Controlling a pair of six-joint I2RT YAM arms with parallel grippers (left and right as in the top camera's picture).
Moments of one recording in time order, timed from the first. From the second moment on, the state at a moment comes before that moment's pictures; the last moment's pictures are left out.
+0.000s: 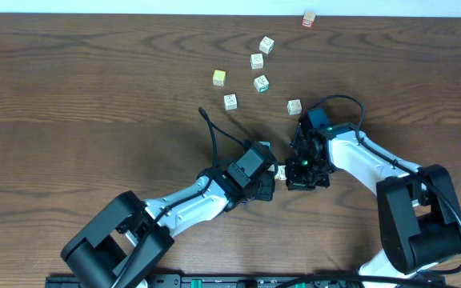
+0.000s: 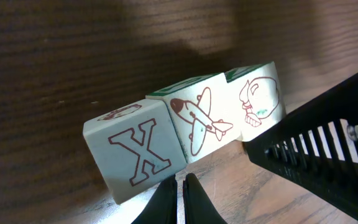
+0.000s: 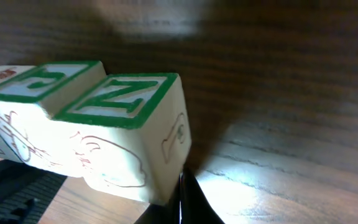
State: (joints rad) left arm -0.84 1.72 0.82 -0.11 0.15 -0.70; right arm 0.32 1.79 0.96 -0.78 -0.36 0.33
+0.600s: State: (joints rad) left arm -0.84 1.72 0.82 -0.11 0.15 -0.70; right arm 0.33 1.79 0.96 -0.77 -0.39 0.32
